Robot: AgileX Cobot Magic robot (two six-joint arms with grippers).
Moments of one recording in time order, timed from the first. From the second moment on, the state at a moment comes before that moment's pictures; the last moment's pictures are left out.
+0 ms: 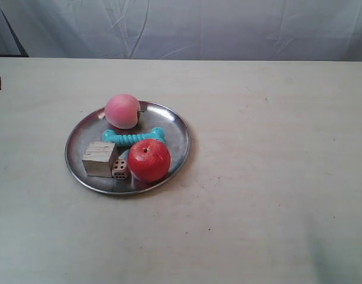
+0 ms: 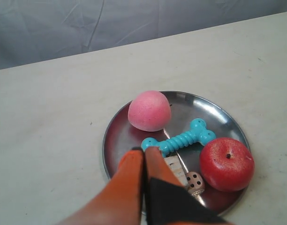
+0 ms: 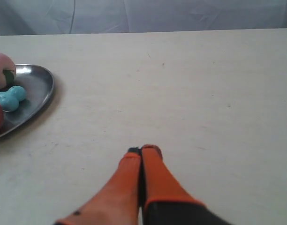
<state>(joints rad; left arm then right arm) -0.07 0.82 -0.64 -0.70 0.51 0.76 0.09 0.12 -0.01 0.03 0.33 0.08</state>
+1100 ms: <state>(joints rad) -0.06 0.17 -0.31 0.02 0.51 -0.06 0.09 0.12 -0.01 0.03 0.32 0.08</state>
